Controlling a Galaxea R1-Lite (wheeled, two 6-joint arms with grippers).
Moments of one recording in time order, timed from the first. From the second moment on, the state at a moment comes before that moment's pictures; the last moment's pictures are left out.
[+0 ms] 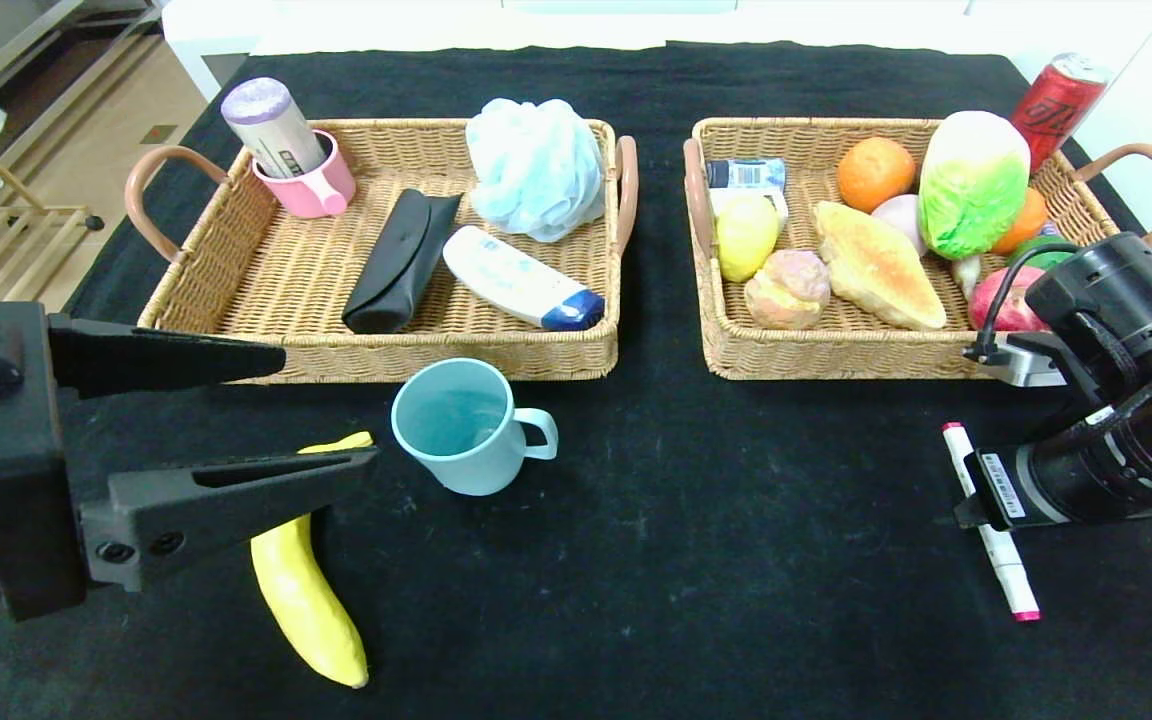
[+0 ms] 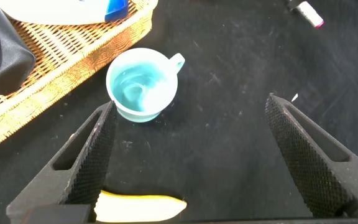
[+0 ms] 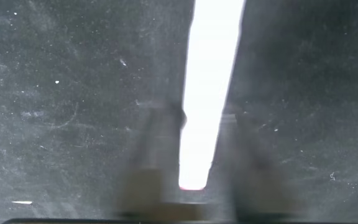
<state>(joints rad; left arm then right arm) -0.48 1.13 -1.08 0.25 -0.23 0.17 0.27 1.67 -1.32 0.72 -0.12 0.23</state>
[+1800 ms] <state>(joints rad) -0.48 1.12 -1.08 0.25 -0.23 0.17 0.55 1.54 -1.51 0.72 0.07 0.45</state>
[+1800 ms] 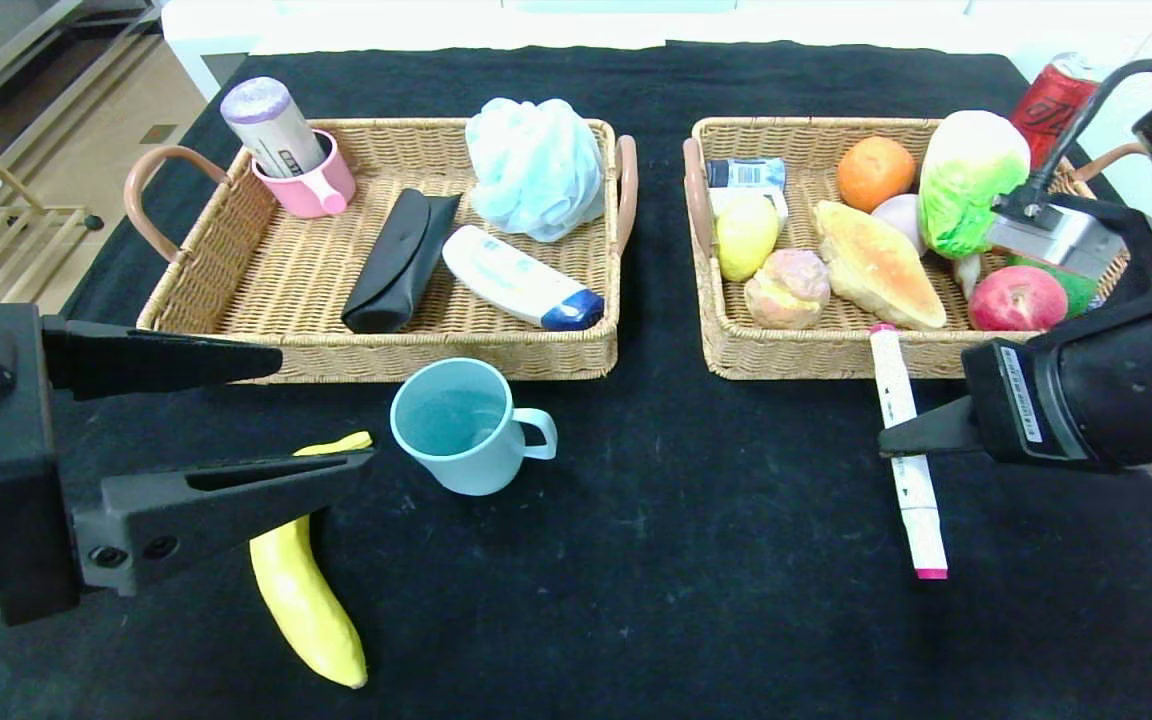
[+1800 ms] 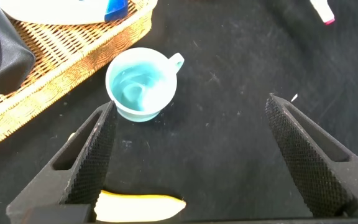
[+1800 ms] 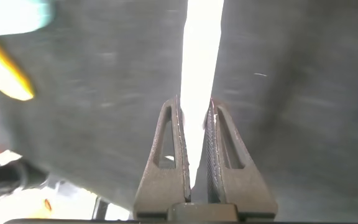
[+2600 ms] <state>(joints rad) -0.48 1.13 -1.08 0.25 -0.23 0.17 0.78 1.71 -1.58 0.58 0.07 0.48</state>
